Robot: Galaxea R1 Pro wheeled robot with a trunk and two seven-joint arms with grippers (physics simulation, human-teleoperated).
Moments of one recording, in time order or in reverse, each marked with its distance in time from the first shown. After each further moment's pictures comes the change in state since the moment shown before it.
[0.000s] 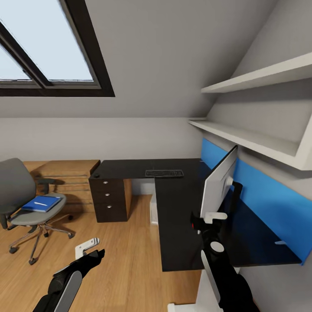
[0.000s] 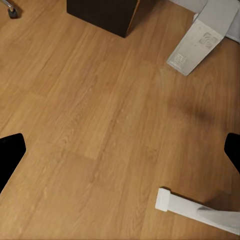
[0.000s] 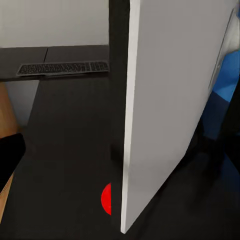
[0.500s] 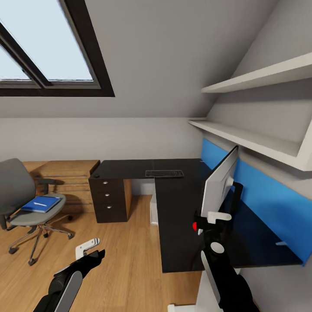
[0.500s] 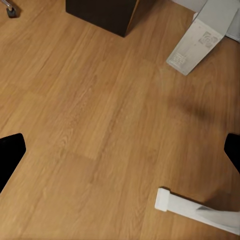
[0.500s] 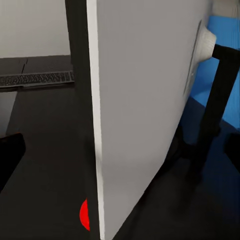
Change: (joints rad) left arm 0.000 -0.002 -0.002 0.003 0.000 0.000 0.000; right arm 0.000 -0.001 0.001 0.006 0.001 -0.045 -0.091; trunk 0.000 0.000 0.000
